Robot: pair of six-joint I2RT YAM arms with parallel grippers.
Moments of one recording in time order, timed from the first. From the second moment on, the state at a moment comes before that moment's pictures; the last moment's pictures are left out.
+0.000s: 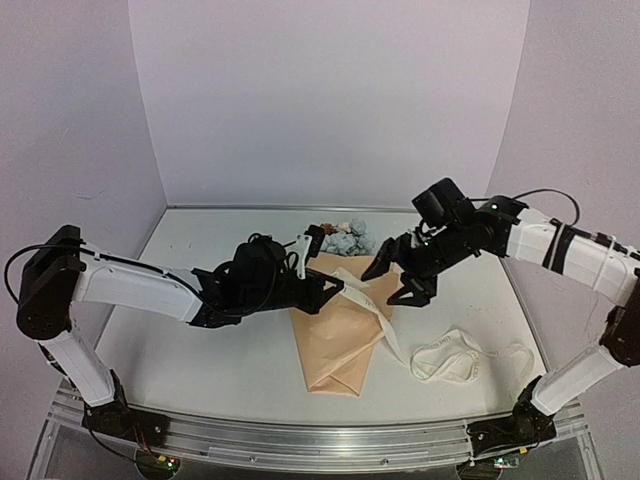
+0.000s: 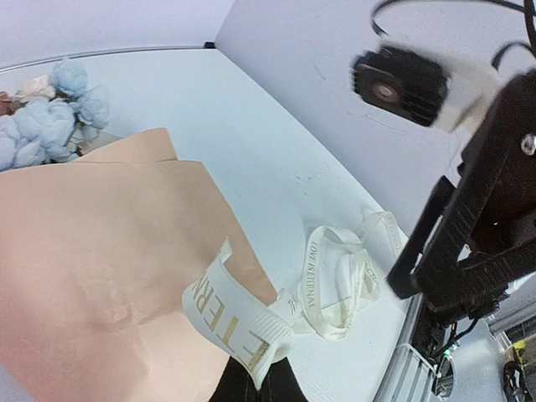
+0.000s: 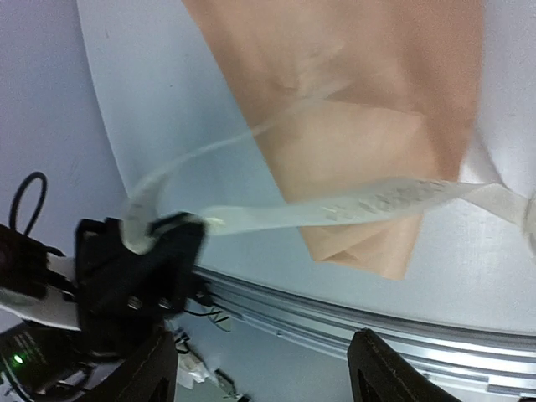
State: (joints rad) left arm -1.06 1.67 0.97 0.39 0.06 -0.51; right arm 0.74 1.49 1.32 -0.77 -0.40 1.17
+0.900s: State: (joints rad) left arm -1.05 1.37 0.86 0.21 -0.05 -0.55; right arm 0.35 1.34 0.73 -0.87 0.08 0.67
